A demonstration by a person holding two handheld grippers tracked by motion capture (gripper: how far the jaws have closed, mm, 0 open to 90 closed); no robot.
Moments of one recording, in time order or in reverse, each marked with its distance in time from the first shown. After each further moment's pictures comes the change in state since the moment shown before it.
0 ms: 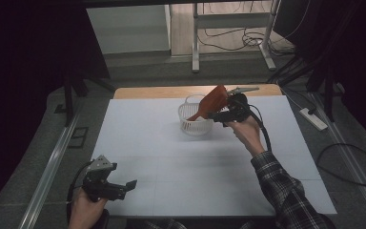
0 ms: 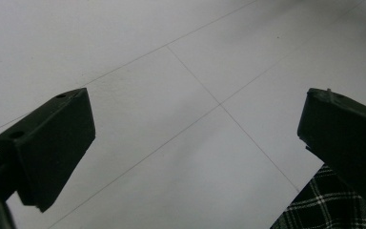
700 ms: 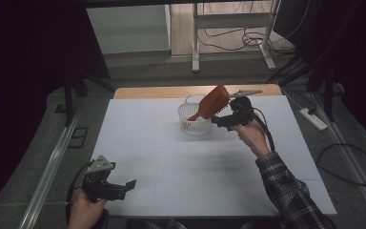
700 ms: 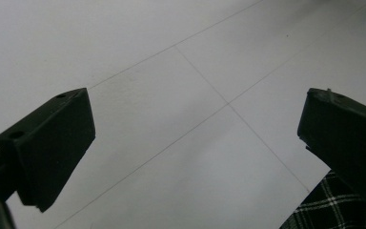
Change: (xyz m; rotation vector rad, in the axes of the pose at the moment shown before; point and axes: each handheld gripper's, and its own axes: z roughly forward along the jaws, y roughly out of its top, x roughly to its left) left arm -0.002 0.000 -0.001 0.003 0.045 0.015; right arm 0.002 -0.008 -0.015 0.019 -0.017 -0.063
